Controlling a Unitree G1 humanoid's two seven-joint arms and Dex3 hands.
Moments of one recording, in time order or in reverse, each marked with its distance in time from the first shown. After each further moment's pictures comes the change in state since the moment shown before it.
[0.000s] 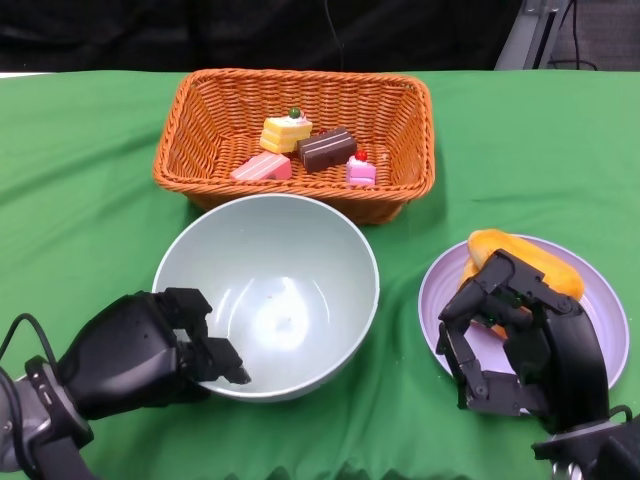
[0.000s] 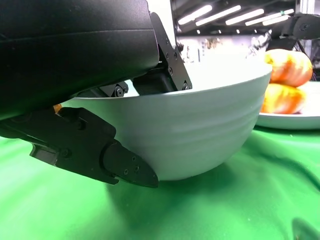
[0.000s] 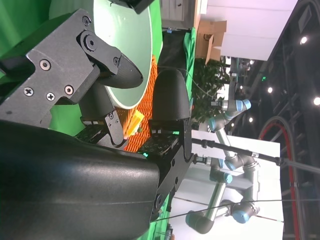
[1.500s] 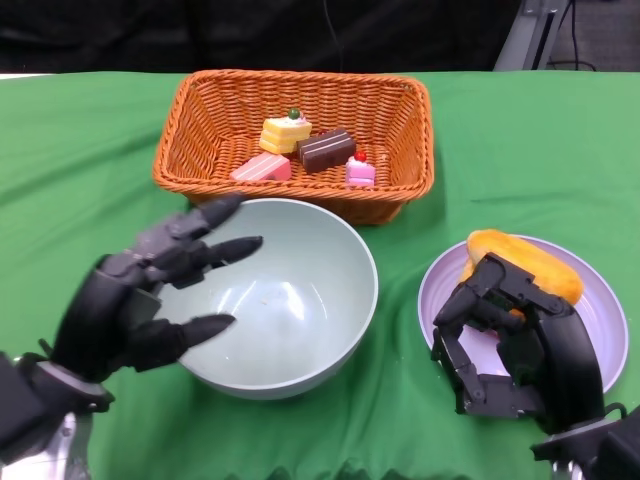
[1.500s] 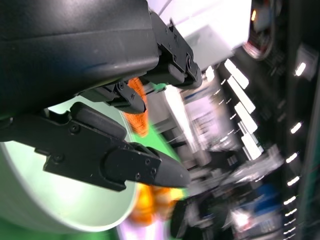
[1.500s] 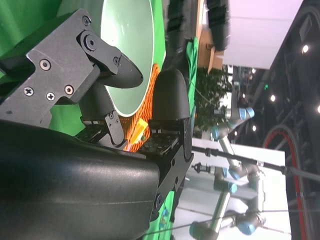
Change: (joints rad) left arm 0.348 -0.283 0.809 -0.344 -1.786 -0.141 -1.925; right arm -0.015 -0.023 0.013 0.023 0.042 0.017 0.065
